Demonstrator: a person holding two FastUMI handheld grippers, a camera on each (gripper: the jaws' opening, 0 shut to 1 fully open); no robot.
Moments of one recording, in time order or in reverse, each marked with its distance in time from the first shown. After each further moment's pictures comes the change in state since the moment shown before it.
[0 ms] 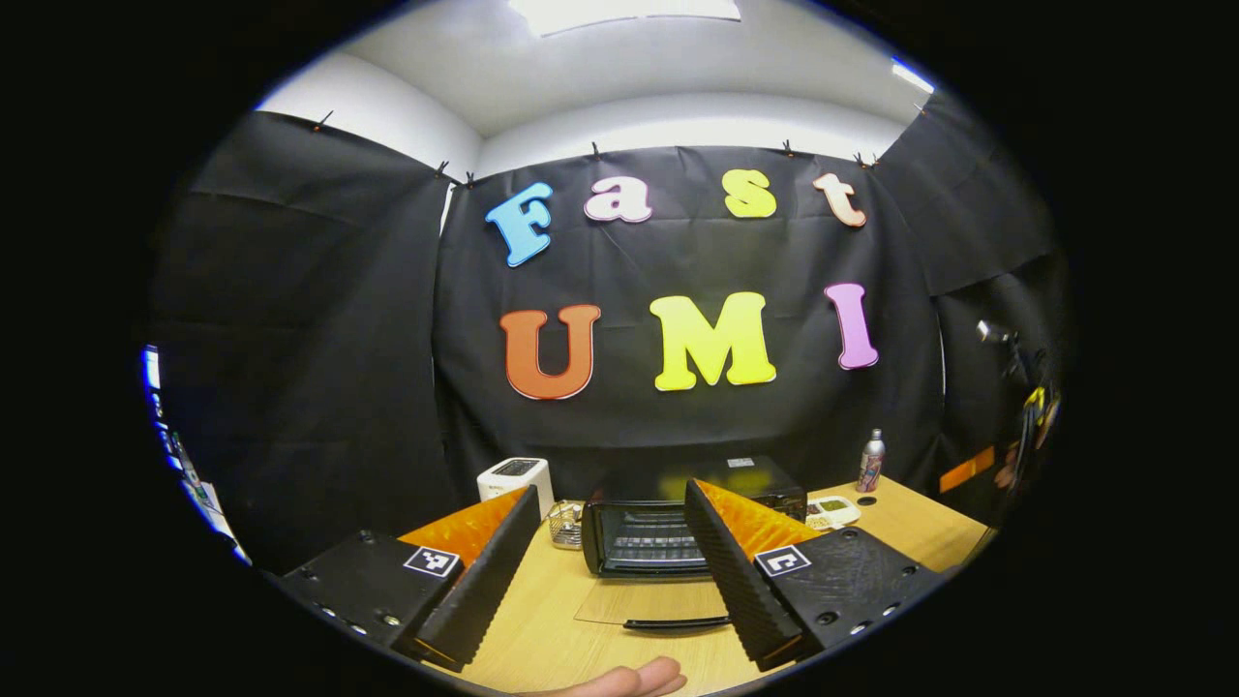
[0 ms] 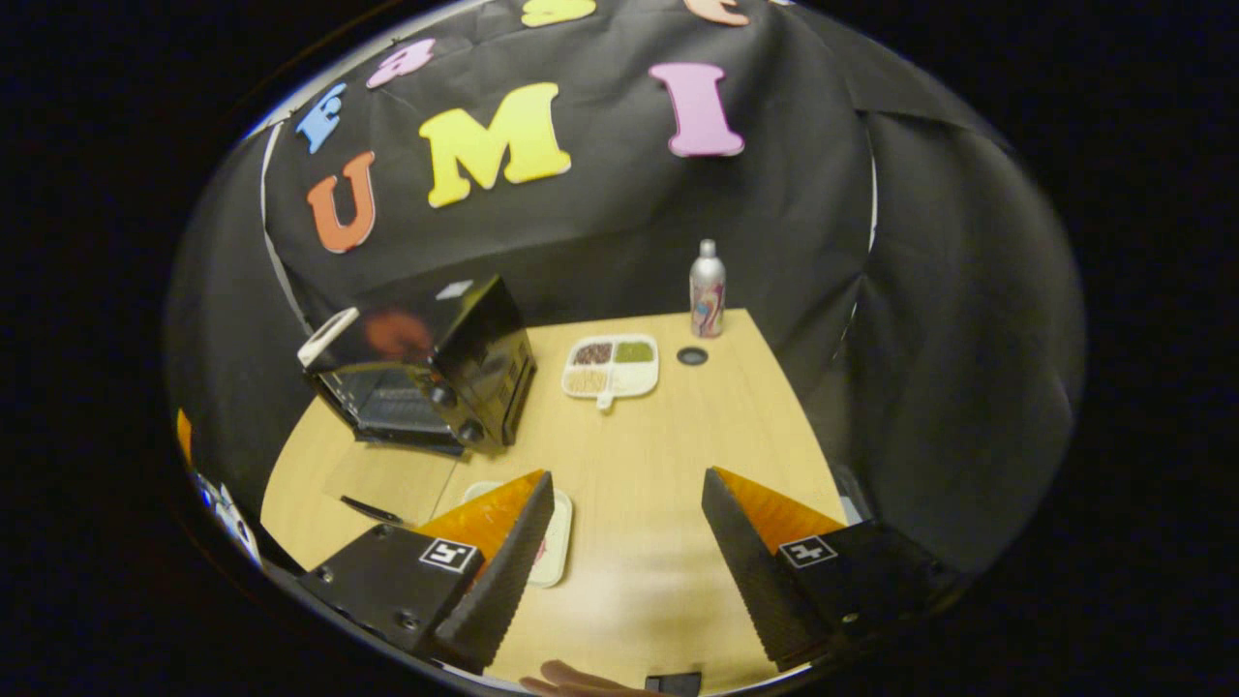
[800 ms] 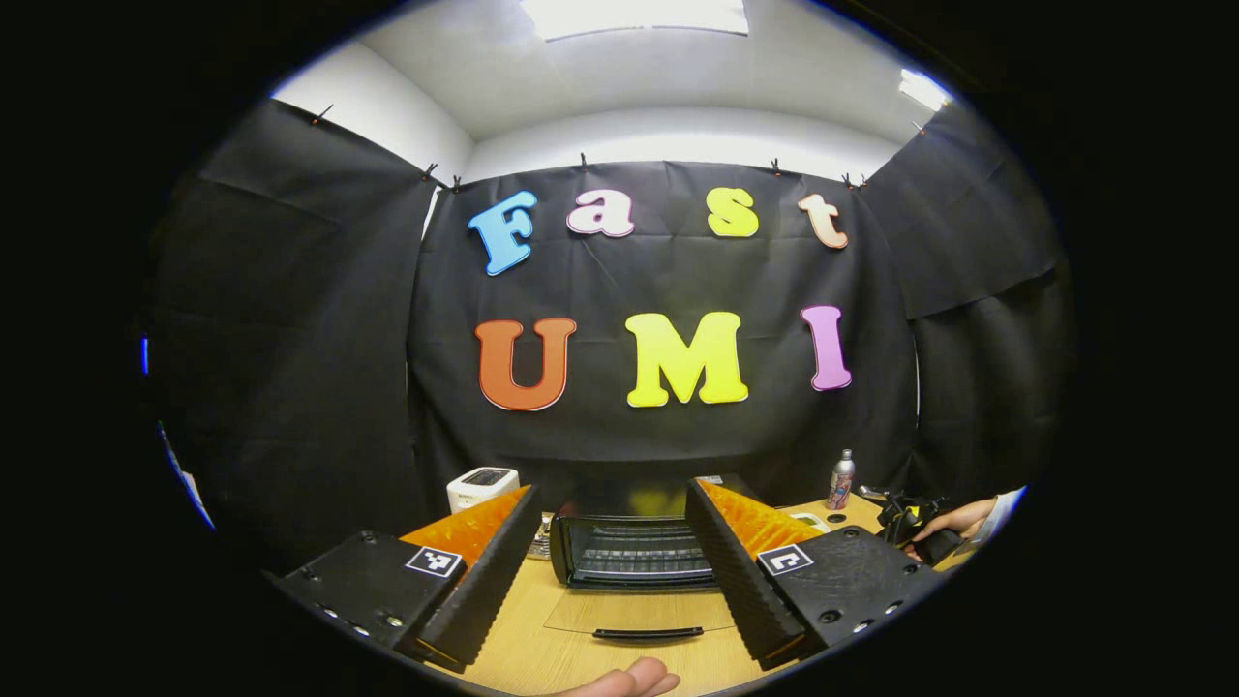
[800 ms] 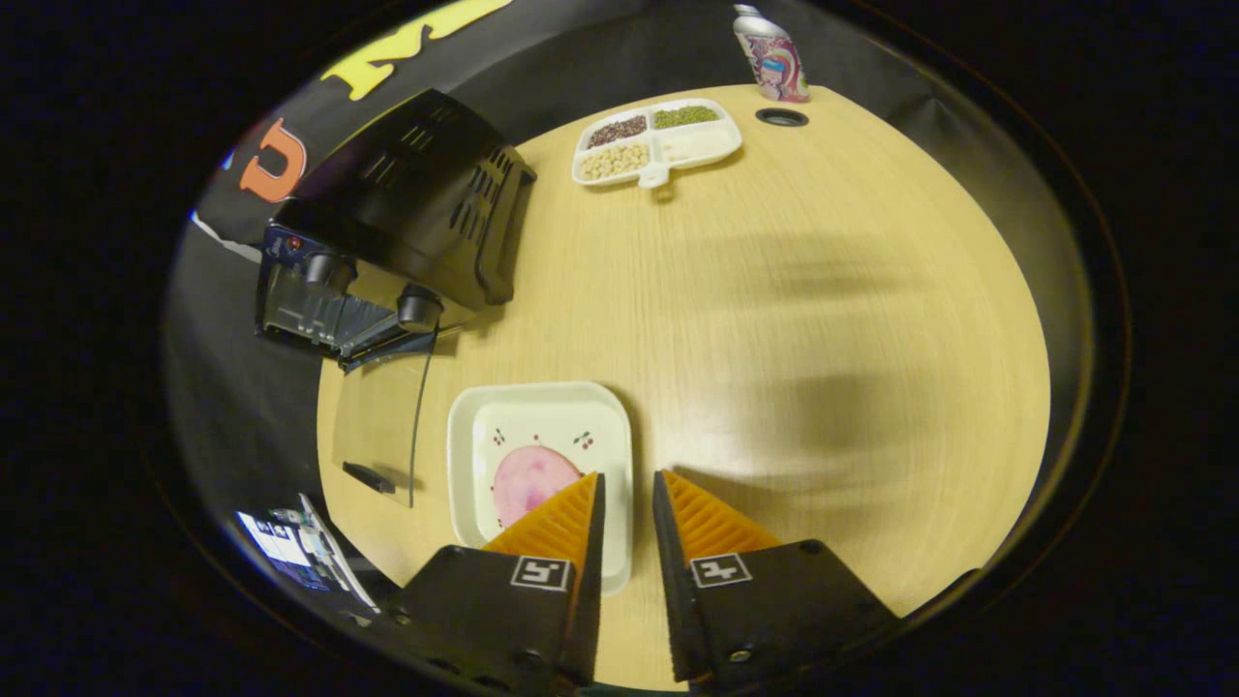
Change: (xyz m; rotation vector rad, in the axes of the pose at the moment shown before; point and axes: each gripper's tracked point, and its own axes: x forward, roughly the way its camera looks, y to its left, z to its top) left arm 0.000 -0.011 0.015 -0.017 -0.046 -0.061; right arm 0.135 0.061 -0.112 0.182 0.569 0.180
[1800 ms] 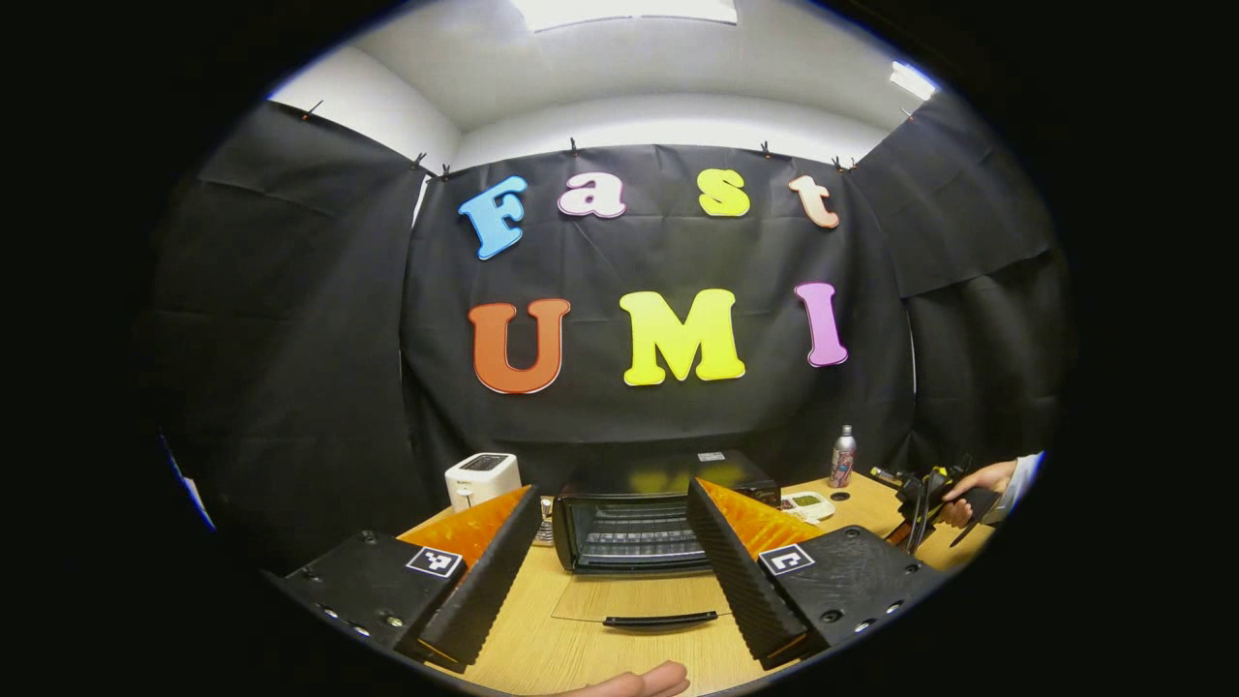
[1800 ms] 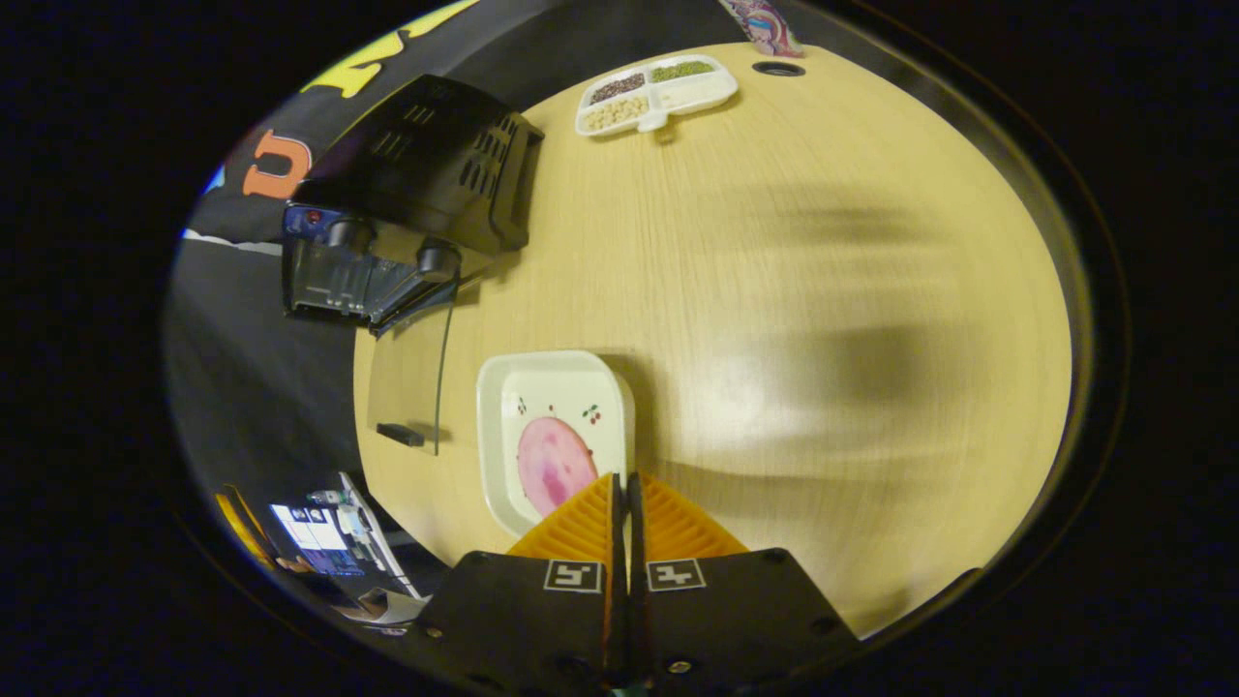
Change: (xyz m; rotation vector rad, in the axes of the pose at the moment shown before) left arm 0.001 0.000 -0.033 0.029 0.052 -0.035; right arm -0.030 0.001 -0.034 0.026 0.124 0.119
